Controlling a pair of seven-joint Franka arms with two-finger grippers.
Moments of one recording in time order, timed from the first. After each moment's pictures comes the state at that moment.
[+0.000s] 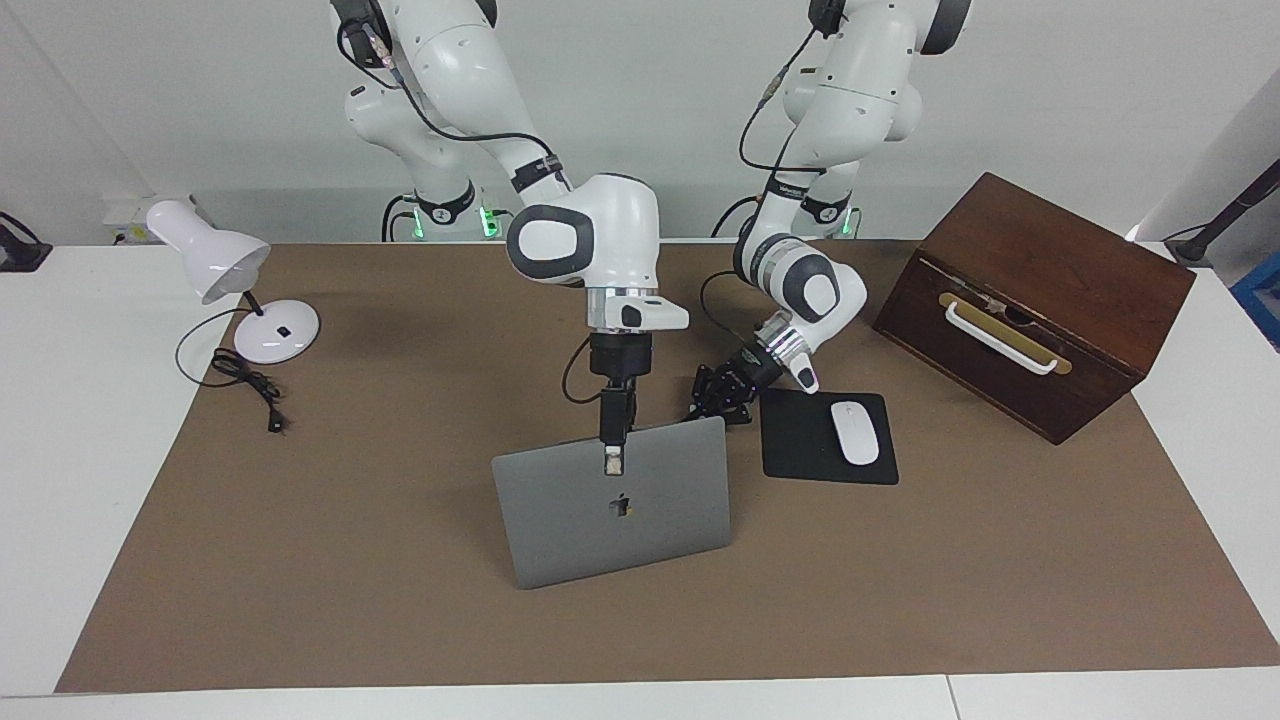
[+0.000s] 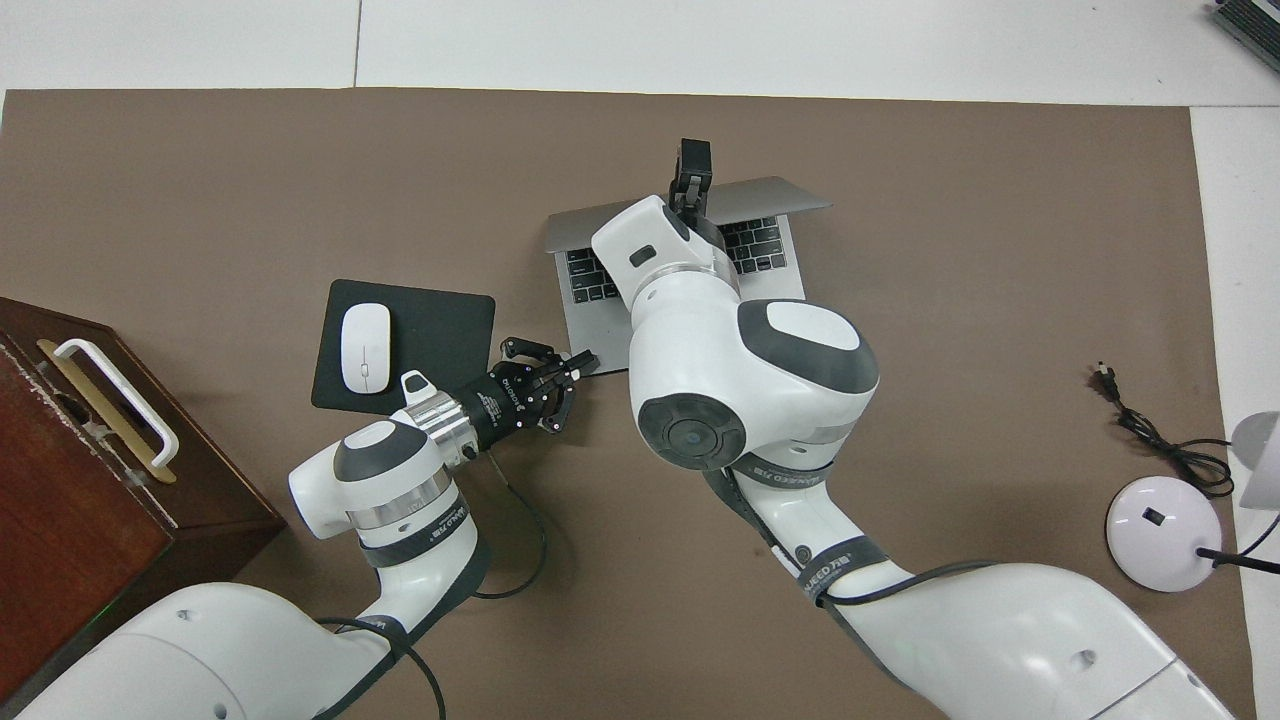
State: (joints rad) left arm -0.42 0.35 -0.05 -2.22 -2.27 2.43 -0.28; right arm 0.46 0.44 0.05 -1.64 -1.06 2.64 -0.11
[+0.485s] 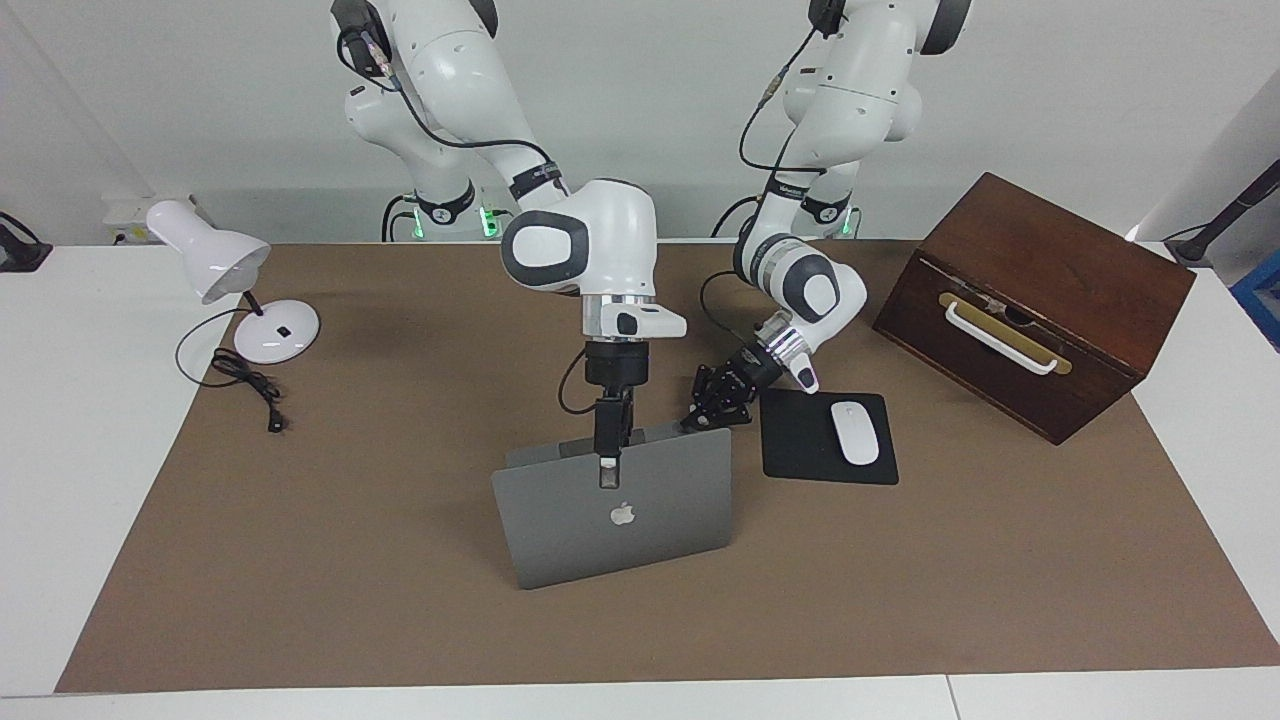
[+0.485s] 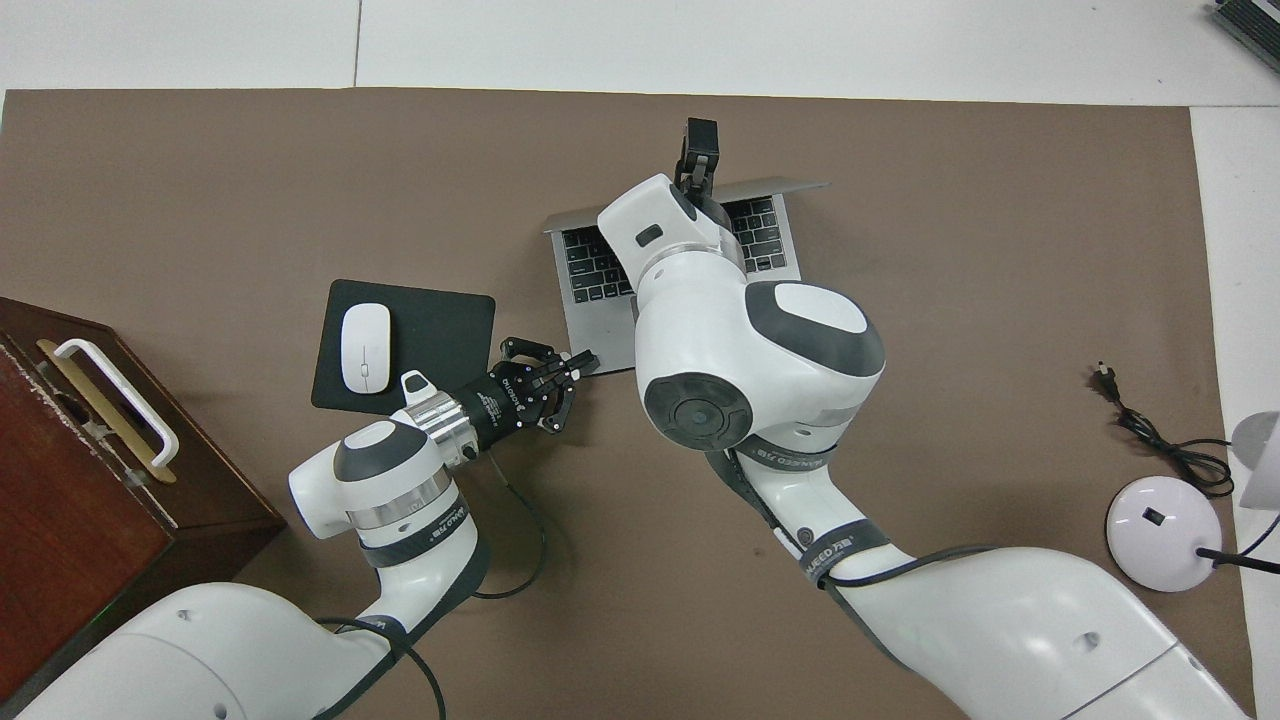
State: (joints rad) left arm -0.42 0.35 -0.05 -2.22 -2.27 2.43 -0.28; right arm 0.44 0.47 0.05 -1.59 -1.06 2.64 -0.12
